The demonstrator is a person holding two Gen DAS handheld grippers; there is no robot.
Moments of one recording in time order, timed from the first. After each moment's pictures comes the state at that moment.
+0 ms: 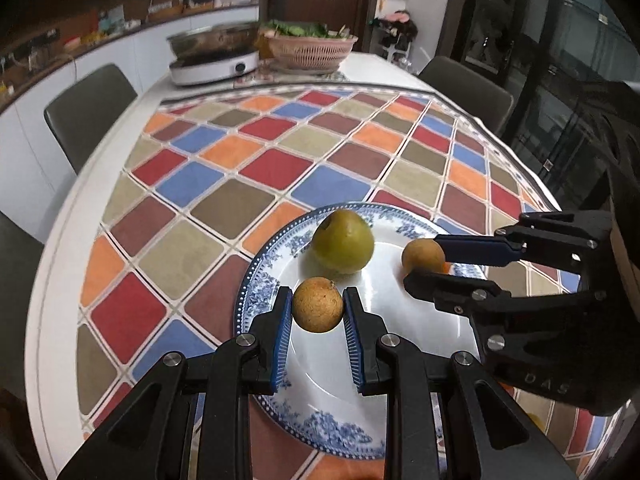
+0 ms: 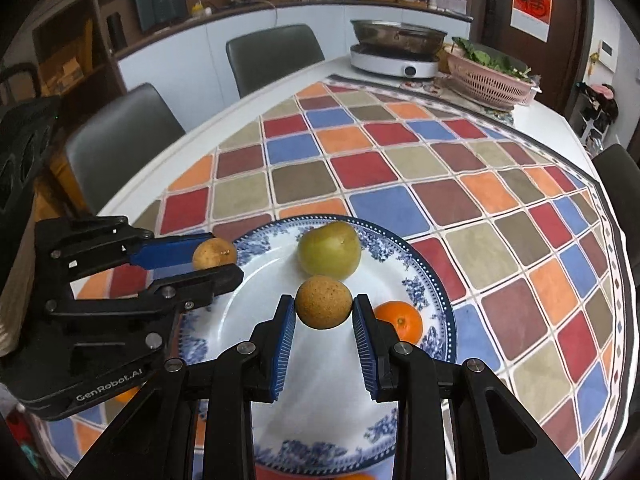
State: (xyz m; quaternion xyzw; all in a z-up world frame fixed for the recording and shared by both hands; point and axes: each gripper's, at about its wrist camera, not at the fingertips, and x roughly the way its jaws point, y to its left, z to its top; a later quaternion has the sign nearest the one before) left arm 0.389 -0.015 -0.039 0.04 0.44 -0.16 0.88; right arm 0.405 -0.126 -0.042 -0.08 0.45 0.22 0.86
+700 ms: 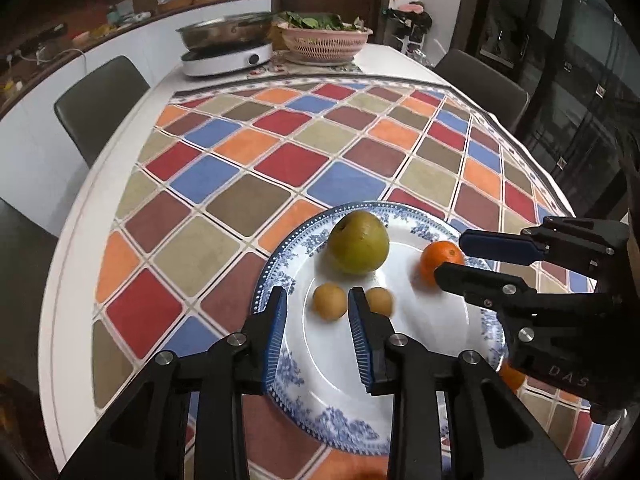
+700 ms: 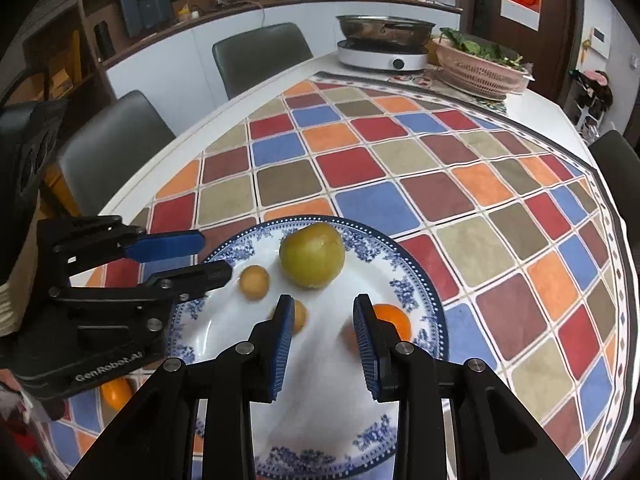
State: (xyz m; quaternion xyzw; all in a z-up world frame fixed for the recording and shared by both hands) left arm 0.386 -0.013 -0.024 0.05 0.45 -0.13 0.88; right arm 0.407 -0.139 -0.039 -0.06 0.45 0.21 0.87
